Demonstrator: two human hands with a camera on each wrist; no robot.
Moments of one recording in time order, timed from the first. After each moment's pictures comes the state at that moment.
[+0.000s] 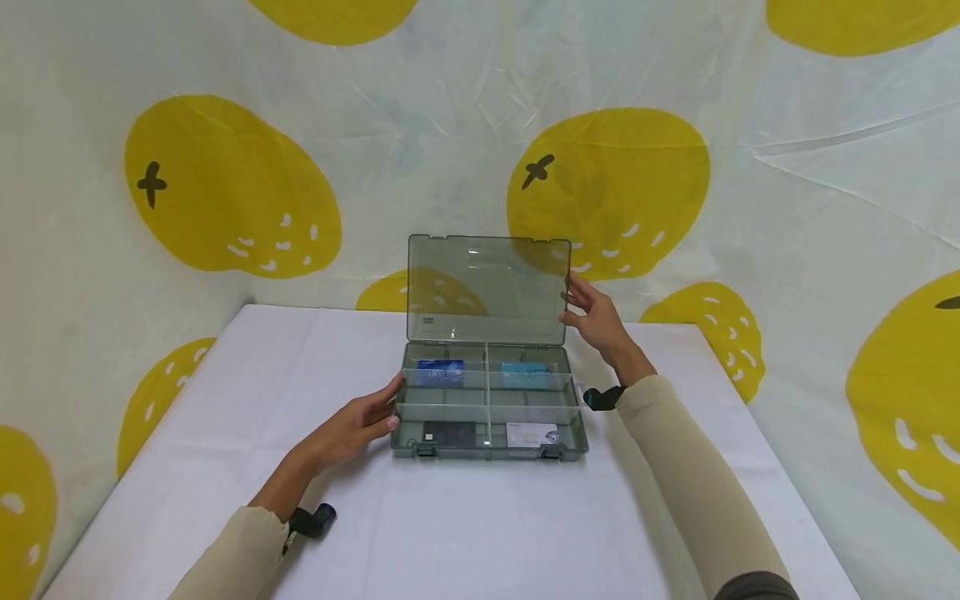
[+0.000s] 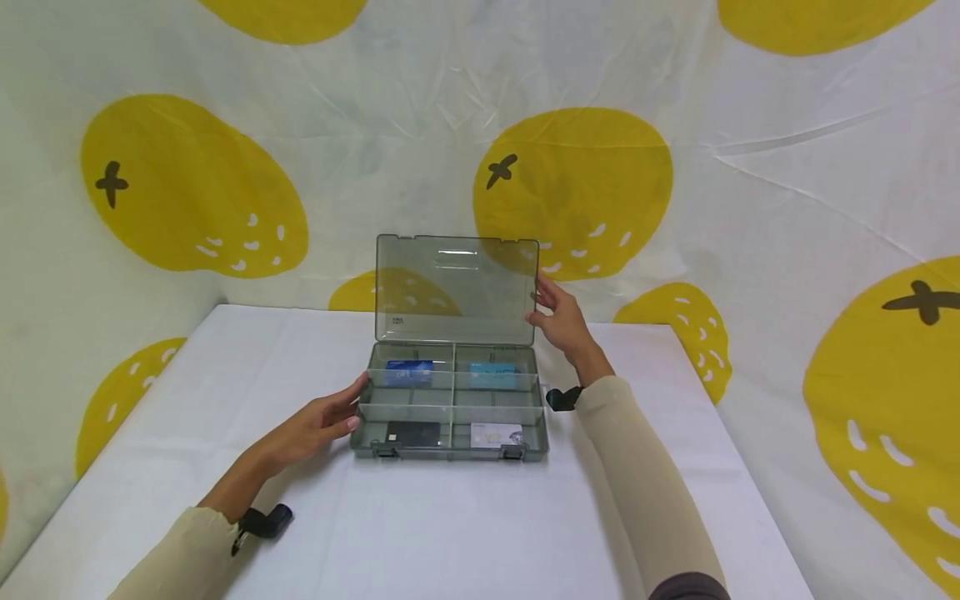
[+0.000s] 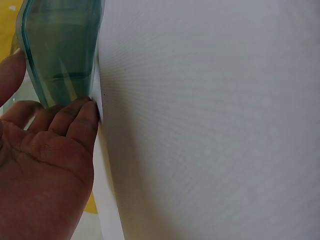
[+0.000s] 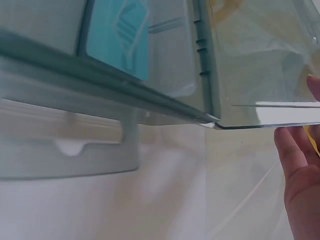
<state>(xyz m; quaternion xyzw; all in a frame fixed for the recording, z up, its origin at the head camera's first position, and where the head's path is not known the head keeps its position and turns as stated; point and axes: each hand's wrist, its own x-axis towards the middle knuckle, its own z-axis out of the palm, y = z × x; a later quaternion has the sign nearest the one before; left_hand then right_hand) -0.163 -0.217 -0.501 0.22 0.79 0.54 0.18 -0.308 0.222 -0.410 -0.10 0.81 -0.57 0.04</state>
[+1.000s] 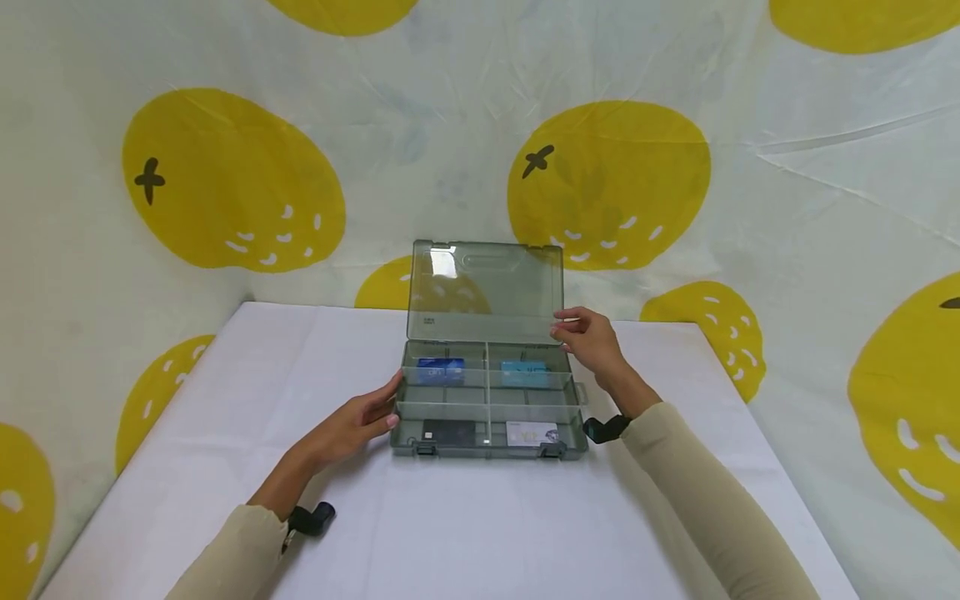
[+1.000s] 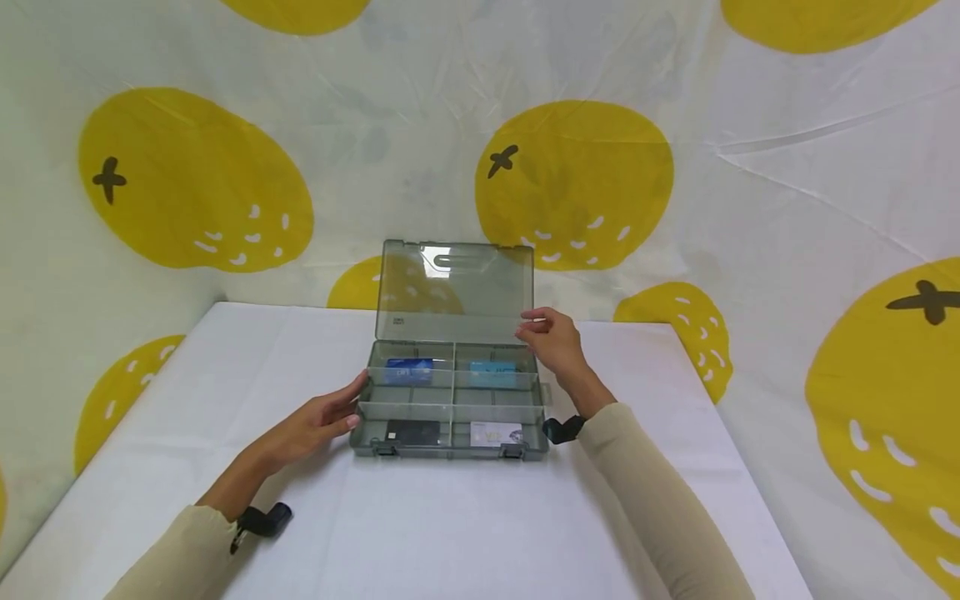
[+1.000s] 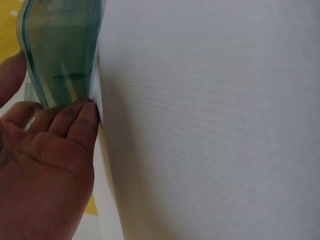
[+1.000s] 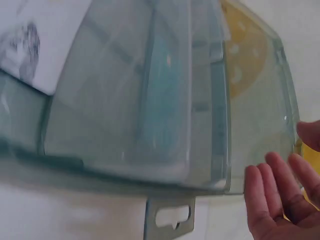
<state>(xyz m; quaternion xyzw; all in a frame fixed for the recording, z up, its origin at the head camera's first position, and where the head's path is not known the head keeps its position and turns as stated) -0.163 -0.215 -0.501 0.23 0.79 0.54 0.17 -0.275 0.212 -0.438 0.00 0.84 -0.54 0.05</state>
